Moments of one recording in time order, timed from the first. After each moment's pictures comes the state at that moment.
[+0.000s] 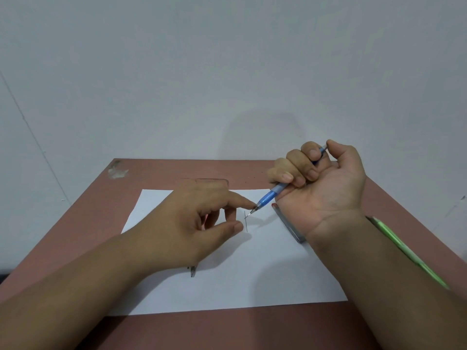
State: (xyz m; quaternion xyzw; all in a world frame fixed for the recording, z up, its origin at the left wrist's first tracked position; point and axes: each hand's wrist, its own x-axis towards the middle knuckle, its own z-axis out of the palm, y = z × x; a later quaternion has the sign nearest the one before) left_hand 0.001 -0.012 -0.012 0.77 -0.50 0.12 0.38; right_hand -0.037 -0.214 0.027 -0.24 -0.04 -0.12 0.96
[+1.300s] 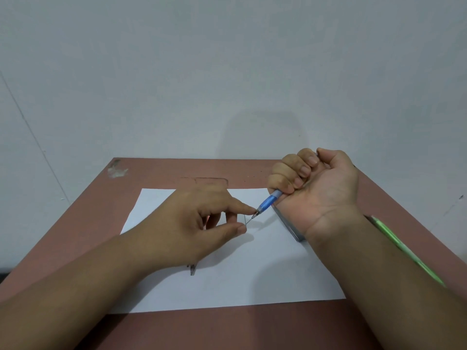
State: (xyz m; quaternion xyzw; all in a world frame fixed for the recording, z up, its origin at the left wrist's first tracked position) left_hand 0.002 -0.013 -0.016 0.76 -0.50 0.13 0.38; right_hand -0.031 -0.220 0.020 -0.24 0.03 -0.10 0.97
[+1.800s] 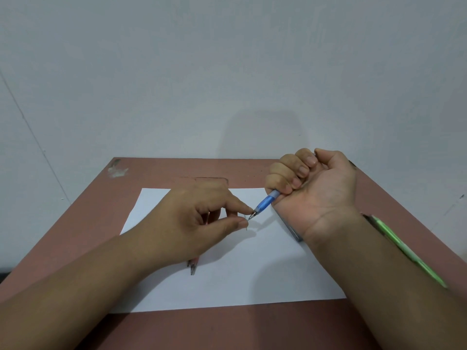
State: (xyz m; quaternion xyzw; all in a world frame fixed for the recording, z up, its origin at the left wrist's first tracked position) left_hand 0.003 -0.016 -0.014 0.76 -0.50 0.15 0.40; right_hand -0.033 -0.216 0.020 -0.22 0.02 -0.09 0.97
